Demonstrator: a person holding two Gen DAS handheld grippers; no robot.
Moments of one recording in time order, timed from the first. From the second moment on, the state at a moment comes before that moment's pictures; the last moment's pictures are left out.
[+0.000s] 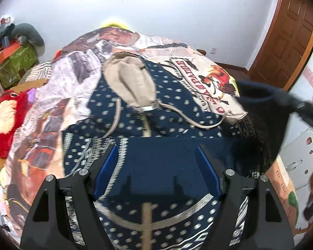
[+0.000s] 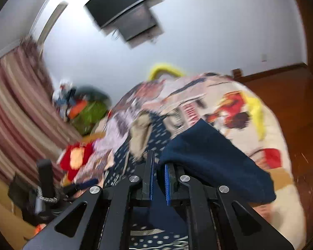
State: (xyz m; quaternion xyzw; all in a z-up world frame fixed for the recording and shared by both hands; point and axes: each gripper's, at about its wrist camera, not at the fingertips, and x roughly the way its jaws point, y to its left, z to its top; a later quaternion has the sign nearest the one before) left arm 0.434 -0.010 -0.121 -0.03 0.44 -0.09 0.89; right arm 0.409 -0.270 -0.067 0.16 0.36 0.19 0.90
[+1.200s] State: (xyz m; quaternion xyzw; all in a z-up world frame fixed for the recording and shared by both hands) left arm 0.432 -0.138 -0.122 0.09 0.43 -0.19 0.88; right arm 0.344 -0.334 -0.097 0.04 0.42 0.09 0.90
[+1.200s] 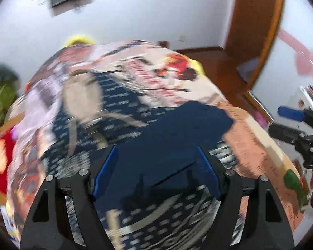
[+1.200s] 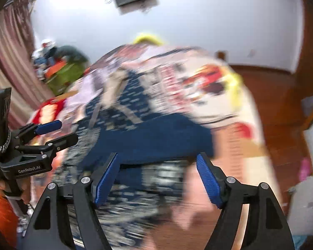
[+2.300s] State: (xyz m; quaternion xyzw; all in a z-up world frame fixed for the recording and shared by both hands) left arm 0.470 -0.151 -0.108 0.06 0.41 -0.19 0.89; right arm 0.331 -0.380 -0.144 0.07 0.46 0.08 0.88
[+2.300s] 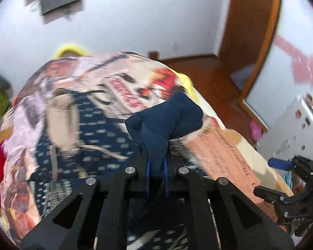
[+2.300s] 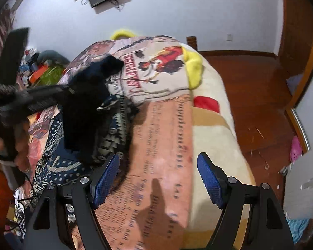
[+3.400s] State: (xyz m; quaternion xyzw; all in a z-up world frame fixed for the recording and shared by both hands) left arm 0.444 0.157 -0.278 -0.10 0.54 -0.02 0.84; right arm 0.419 -0.231 -0.230 -0.06 0.56 0.11 0.82
